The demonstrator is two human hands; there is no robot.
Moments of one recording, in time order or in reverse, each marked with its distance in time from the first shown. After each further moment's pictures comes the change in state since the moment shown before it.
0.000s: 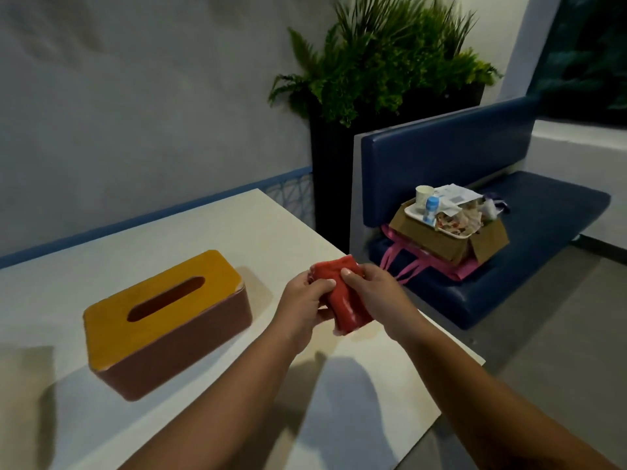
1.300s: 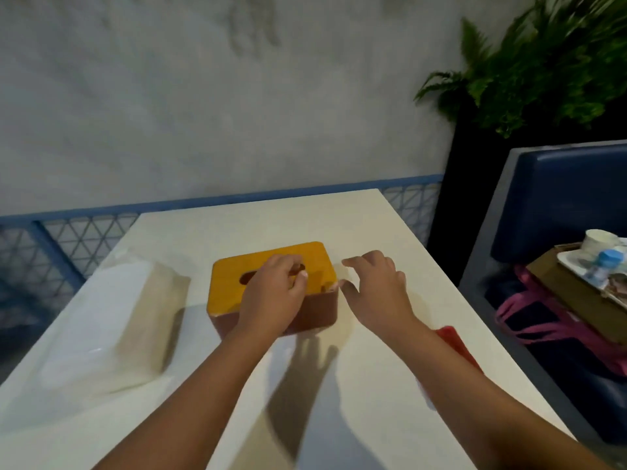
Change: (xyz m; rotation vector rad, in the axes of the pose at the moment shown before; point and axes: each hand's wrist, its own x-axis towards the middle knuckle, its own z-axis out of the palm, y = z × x) left_hand -0.032 0.035 -0.117 1.110 0.776 0.321; right_hand 0.053 -0.037 0.098 -0.816 -0.148 -0.629
